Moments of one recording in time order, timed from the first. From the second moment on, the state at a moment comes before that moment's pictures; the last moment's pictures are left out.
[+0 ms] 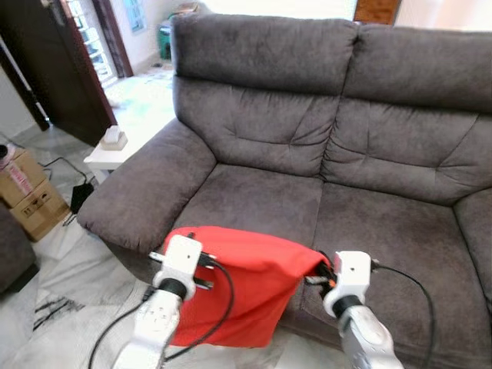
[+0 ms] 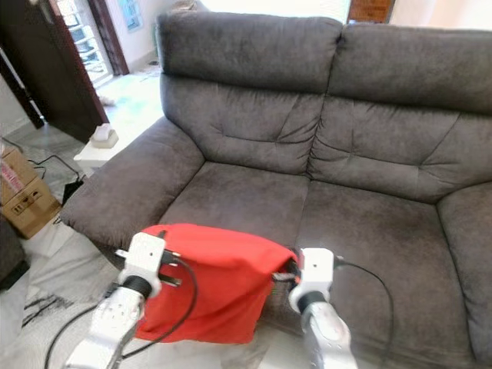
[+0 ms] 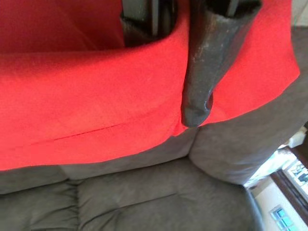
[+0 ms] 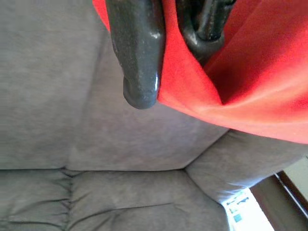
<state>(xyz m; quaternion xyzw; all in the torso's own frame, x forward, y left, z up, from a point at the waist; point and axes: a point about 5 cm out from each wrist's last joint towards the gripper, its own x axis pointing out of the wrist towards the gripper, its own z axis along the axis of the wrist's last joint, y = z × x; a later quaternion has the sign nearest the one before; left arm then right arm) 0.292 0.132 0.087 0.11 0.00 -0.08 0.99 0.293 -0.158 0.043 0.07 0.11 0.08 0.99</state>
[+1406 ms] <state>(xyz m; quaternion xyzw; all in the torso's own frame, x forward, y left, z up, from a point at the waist) 0.291 0.124 0.087 0.10 -0.01 -0.10 0.99 0.297 -0.161 0.046 0.07 0.10 0.06 0.99</state>
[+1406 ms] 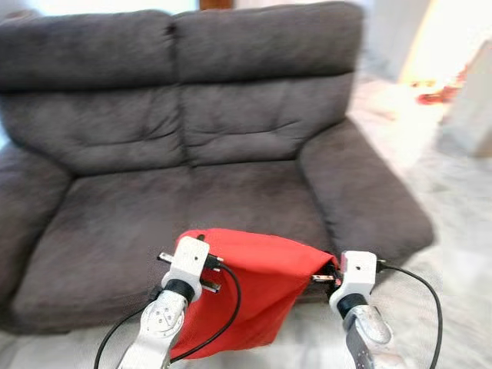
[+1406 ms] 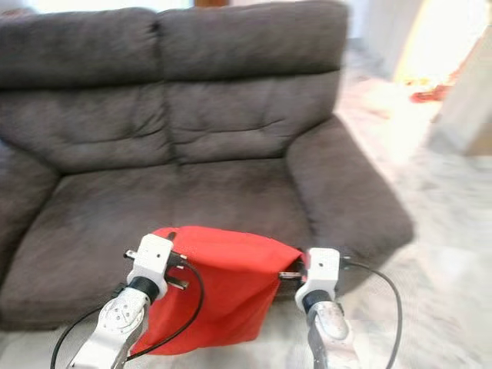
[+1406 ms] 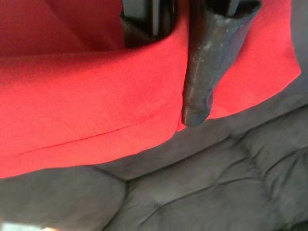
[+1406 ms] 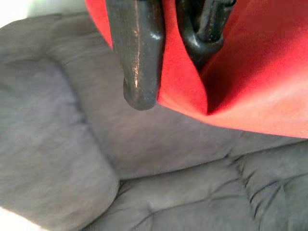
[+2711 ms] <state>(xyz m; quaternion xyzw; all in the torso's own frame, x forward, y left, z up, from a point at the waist) 0.294 0.127 0.090 0.10 -0.01 -0.09 0.99 0.304 -0.159 0.050 0.03 0.09 0.09 0.99</state>
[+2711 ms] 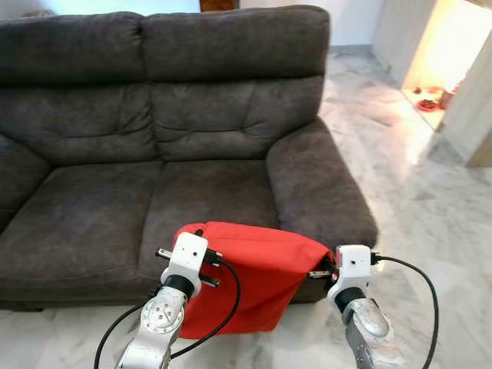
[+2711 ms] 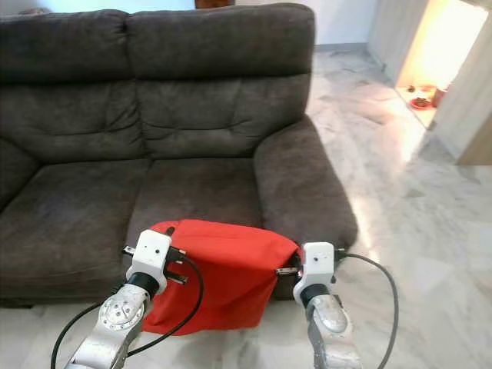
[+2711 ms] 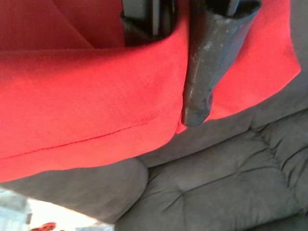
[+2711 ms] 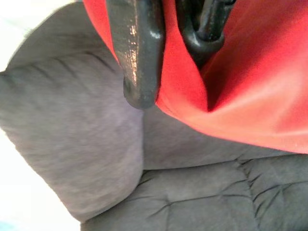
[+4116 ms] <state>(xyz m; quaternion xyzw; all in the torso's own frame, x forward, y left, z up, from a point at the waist) 0.286 0.141 0.094 0.08 -0.03 -0.05 1.00 0.312 -0.151 0.073 0.04 0.02 0.08 1.00</state>
